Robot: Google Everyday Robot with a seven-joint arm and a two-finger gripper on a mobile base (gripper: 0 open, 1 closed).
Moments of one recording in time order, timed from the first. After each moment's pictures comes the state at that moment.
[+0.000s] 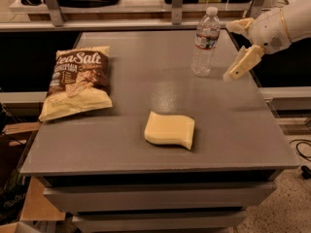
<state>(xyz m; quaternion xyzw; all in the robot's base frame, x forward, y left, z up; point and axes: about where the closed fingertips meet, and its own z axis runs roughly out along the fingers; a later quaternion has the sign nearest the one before) 0.632 -0.197 0.924 -0.60 0.67 0.17 0.40</state>
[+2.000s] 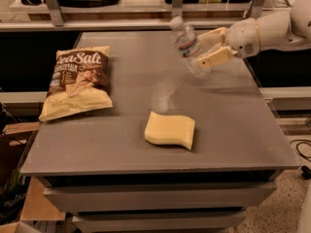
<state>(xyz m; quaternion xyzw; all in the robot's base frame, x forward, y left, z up) 0.660 -0.138 0.912 -0.57 0.62 0.30 0.46</state>
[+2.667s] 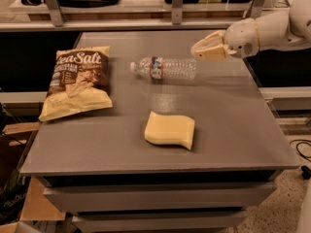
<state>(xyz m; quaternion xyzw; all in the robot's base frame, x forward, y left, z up) 0.655 -0.134 0.915 -0.57 0.61 0.31 0.46</state>
